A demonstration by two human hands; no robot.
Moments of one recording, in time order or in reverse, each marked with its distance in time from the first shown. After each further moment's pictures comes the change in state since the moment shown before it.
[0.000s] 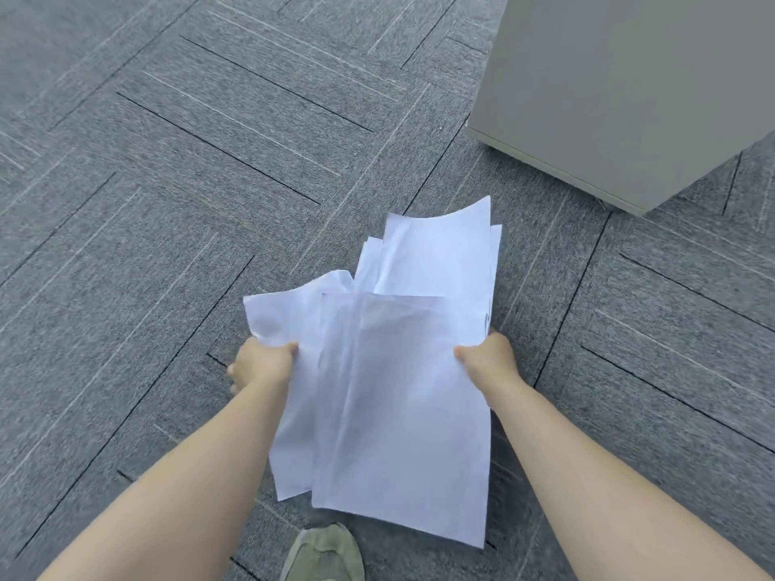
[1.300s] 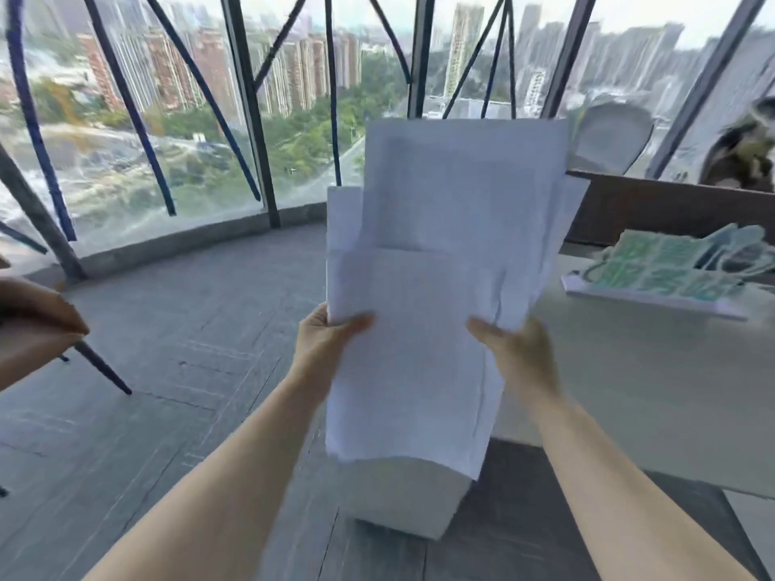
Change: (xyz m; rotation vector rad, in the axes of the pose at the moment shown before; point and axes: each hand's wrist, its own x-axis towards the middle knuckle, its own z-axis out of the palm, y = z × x) left_hand -0.559 0.637 -0.552 -0.790 -0.855 0.959; right_hand -0.450 -0.651 -0.592 0.501 0.351 -0.815
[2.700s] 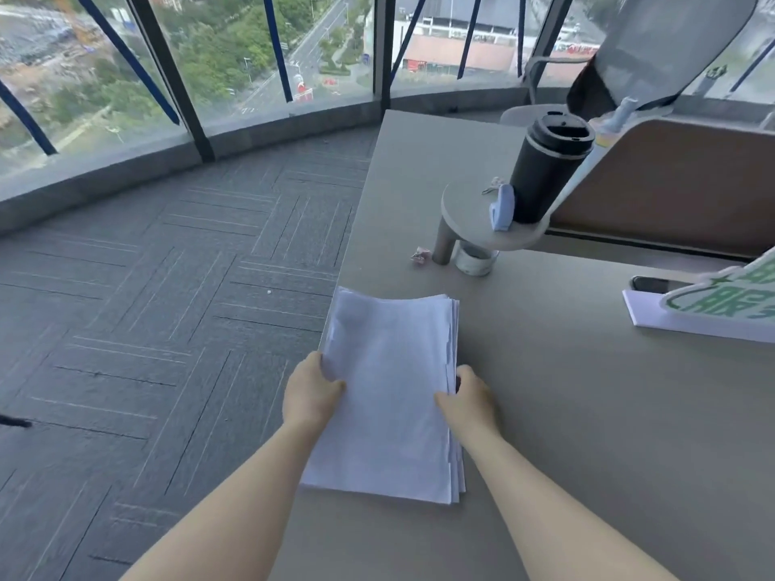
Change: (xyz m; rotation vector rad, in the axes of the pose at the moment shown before) left_hand 0.391 -0.189 0.069 0.930 0.022 -0.362; right_hand 0.341 0.274 0.073 -0.668 -0.080 0.606
